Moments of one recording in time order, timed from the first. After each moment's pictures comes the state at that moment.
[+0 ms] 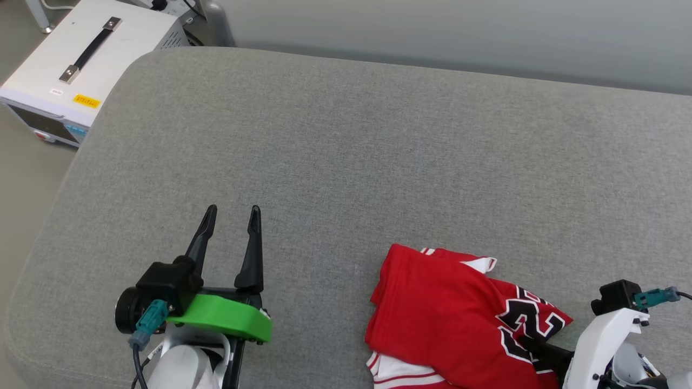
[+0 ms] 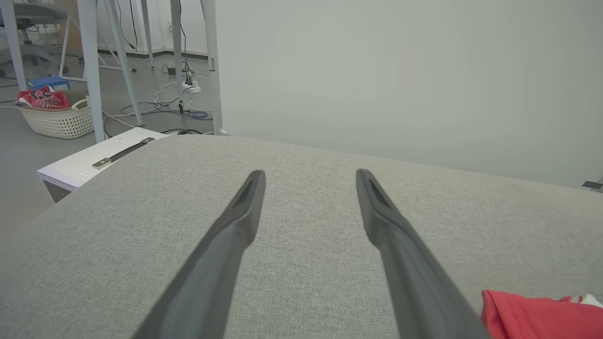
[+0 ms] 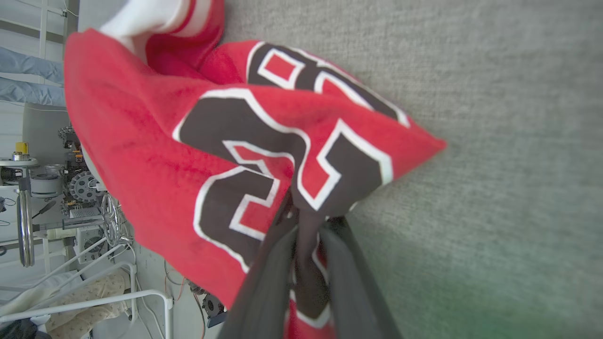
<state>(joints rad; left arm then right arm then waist) -0.11 0.17 -0.22 0.06 -0.34 0.03 -0.26 0.00 -0.28 0.10 0.16 0.90 0.13 0.70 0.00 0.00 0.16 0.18</state>
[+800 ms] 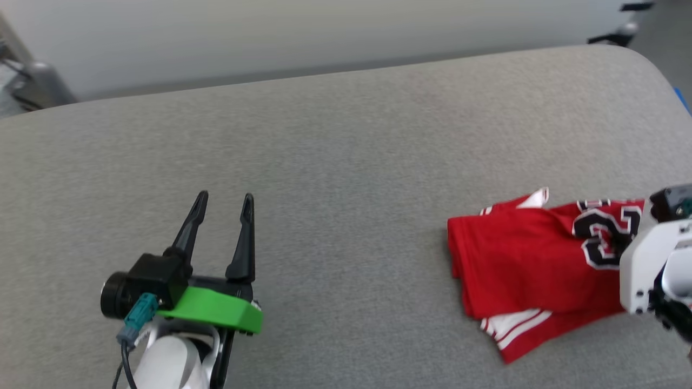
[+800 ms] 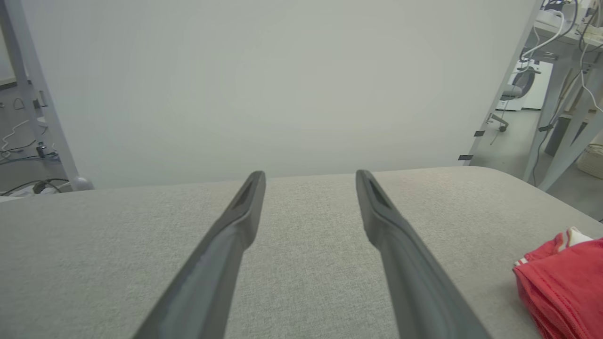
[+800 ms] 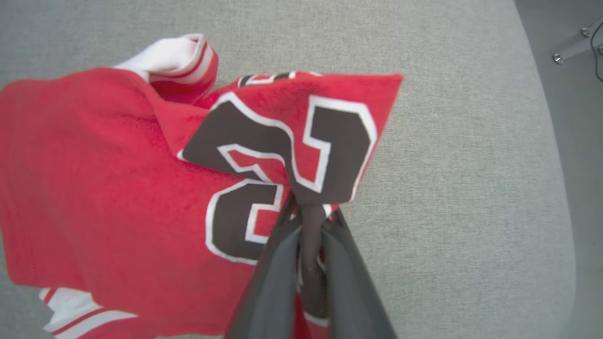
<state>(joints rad) -0.12 0.19 -0.20 0.02 -0.30 0.01 -0.25 -0.26 -0.42 0.07 0.22 0.36 0.13 0.58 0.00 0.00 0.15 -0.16</state>
